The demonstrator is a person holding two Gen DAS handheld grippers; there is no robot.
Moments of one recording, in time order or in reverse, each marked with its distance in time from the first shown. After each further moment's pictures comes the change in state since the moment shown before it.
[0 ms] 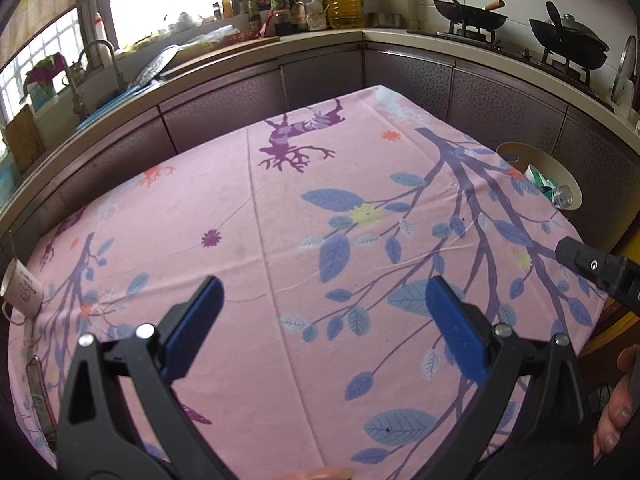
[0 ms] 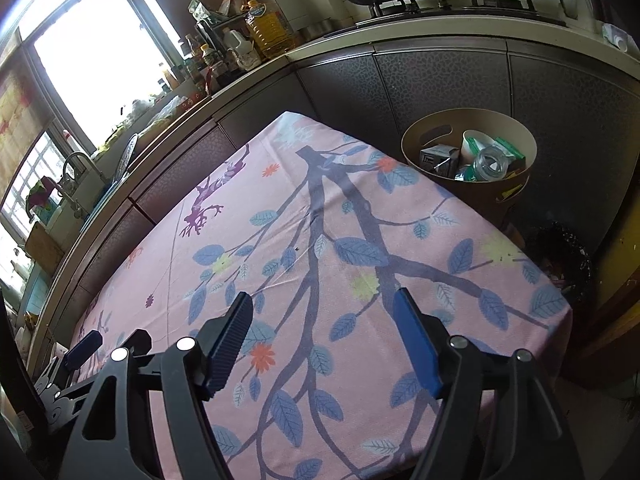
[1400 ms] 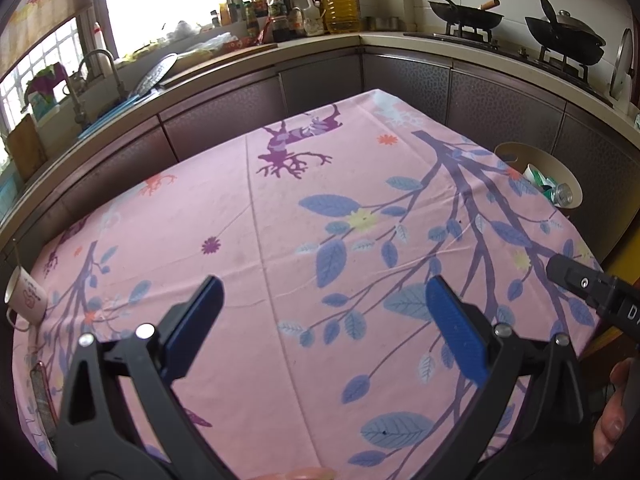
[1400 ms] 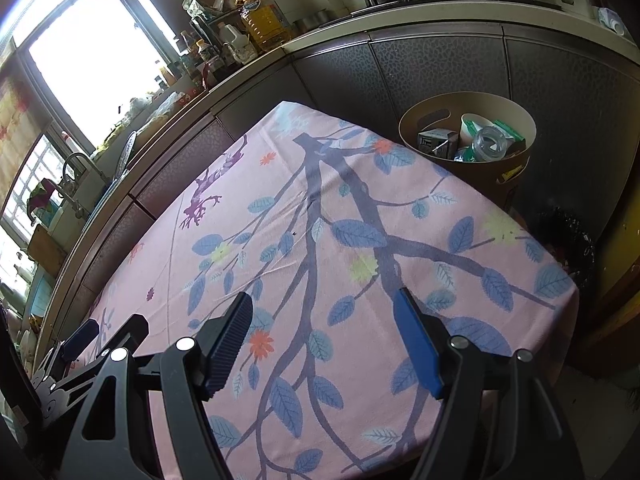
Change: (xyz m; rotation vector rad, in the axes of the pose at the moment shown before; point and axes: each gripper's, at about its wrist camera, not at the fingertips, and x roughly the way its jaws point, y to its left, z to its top) left arm -0.003 -0.007 0.000 0.011 -0.017 0.013; right arm 0.006 -0.002 -0.010 0.024 0.036 0.013
